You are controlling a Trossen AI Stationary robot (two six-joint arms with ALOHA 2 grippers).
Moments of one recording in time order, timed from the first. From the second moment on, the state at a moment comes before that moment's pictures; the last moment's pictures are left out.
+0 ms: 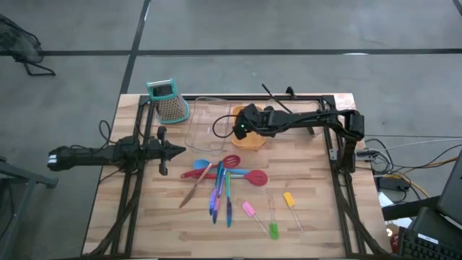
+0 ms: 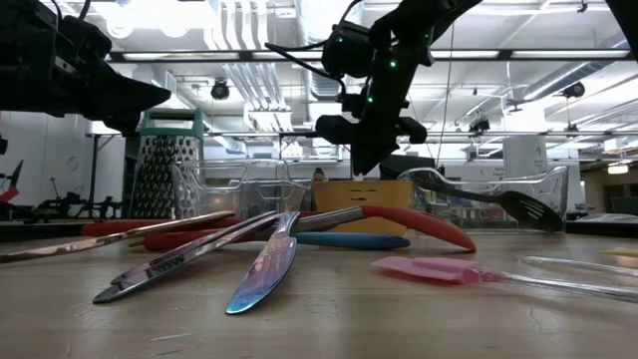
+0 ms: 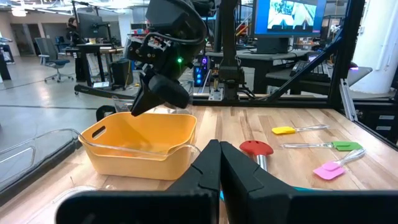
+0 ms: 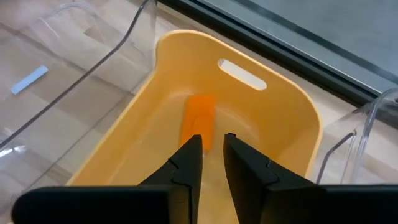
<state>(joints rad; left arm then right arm) 0.06 0.20 0.01 0.16 -0.06 0.01 -0.22 1.87 1.36 -0.58 0.58 0.69</state>
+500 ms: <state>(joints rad) 0.06 0.20 0.01 0.16 -0.06 0.01 -0.14 1.73 1.37 -0.72 0.36 0.65</state>
